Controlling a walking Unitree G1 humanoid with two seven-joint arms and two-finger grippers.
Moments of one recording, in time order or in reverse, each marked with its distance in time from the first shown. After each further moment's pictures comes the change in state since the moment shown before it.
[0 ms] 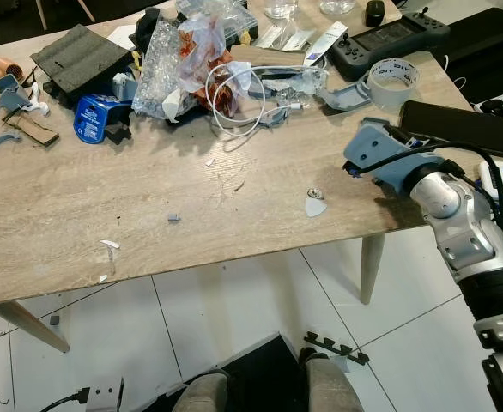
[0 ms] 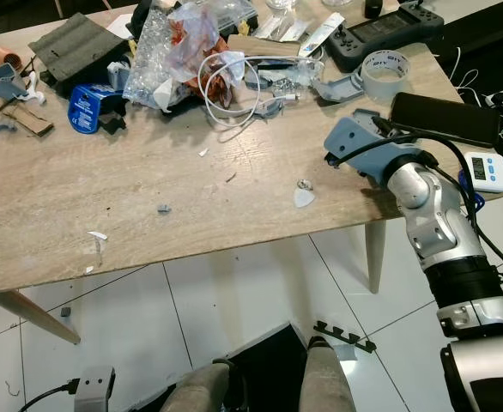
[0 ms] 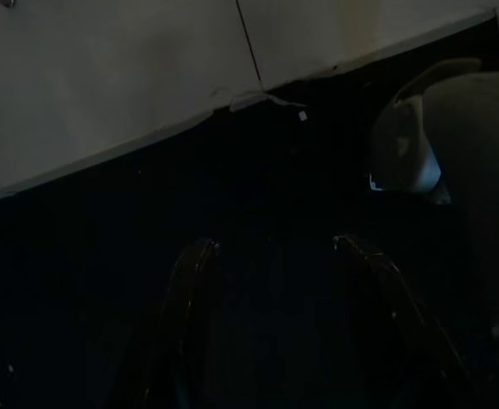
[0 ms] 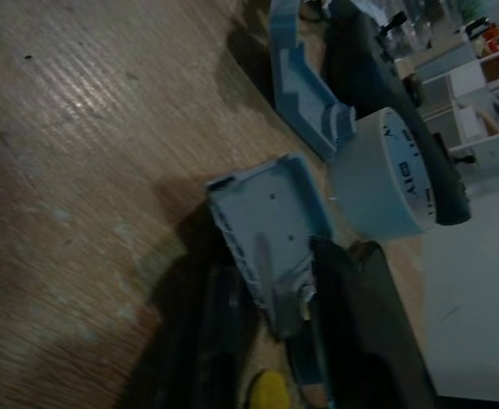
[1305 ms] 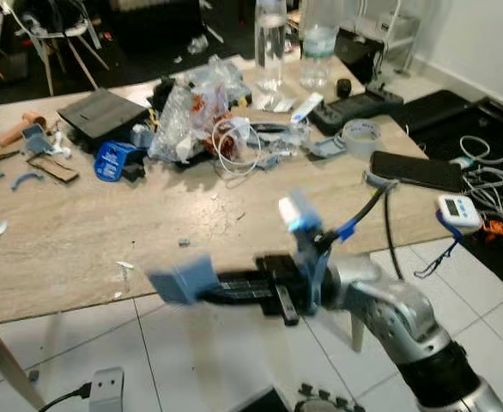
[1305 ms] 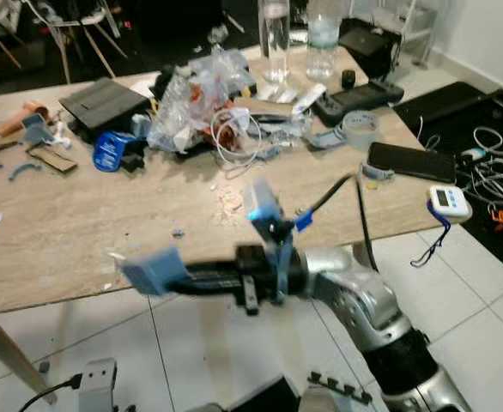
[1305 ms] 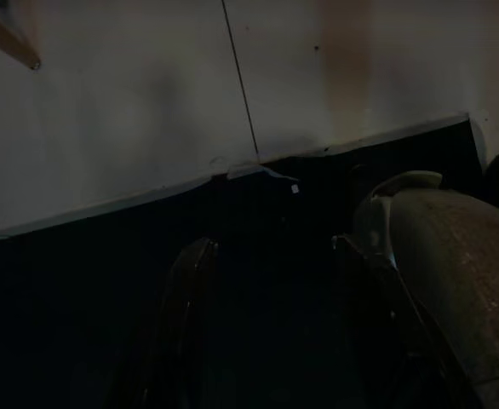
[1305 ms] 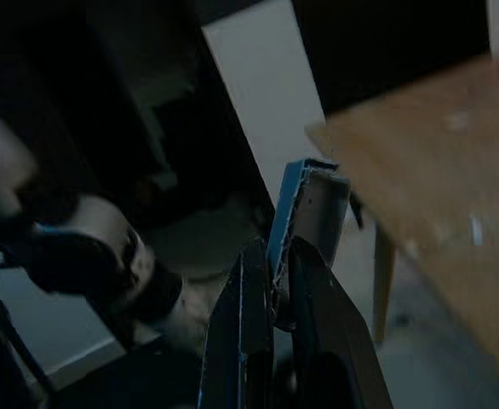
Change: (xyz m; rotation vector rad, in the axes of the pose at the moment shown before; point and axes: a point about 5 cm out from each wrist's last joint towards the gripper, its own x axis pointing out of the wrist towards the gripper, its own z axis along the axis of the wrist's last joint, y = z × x) left arm 0.009 -0.008 0.006 -0.084 0.069 0.105; right arm -0.093 0.141 0.110 1.112 -0.688 1.446
